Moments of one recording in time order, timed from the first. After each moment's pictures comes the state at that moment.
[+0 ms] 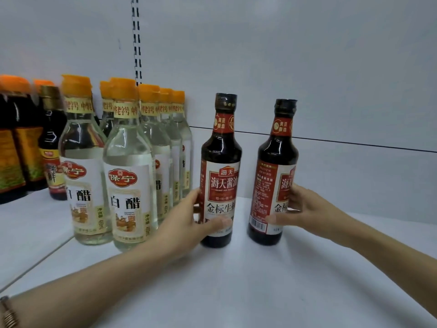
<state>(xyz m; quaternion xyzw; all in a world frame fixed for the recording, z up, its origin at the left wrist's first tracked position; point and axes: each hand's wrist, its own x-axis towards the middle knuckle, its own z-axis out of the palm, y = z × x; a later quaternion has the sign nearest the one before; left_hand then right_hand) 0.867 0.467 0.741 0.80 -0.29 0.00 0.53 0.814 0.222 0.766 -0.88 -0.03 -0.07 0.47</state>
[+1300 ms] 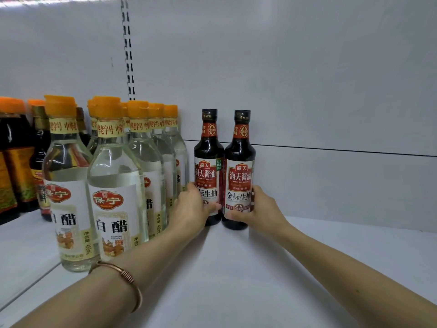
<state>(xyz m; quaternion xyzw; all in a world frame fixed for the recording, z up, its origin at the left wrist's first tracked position) 0.947 0.418 0.745 0.89 -0.14 0.11 0.42 0.904 0.257 0.739 -0.89 0.03 -0.20 0.42</state>
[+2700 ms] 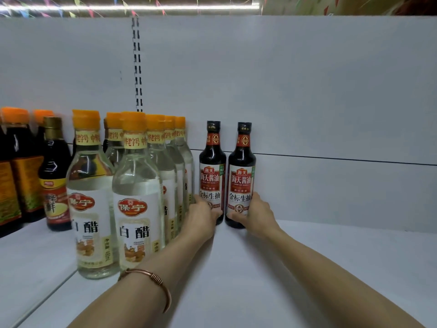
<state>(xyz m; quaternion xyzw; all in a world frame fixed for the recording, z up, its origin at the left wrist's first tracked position) 0.955 0.422 0.741 0.89 -0.13 0.04 0.43 0.923 0.280 0.734 -0.90 0.13 -0.22 0.36</state>
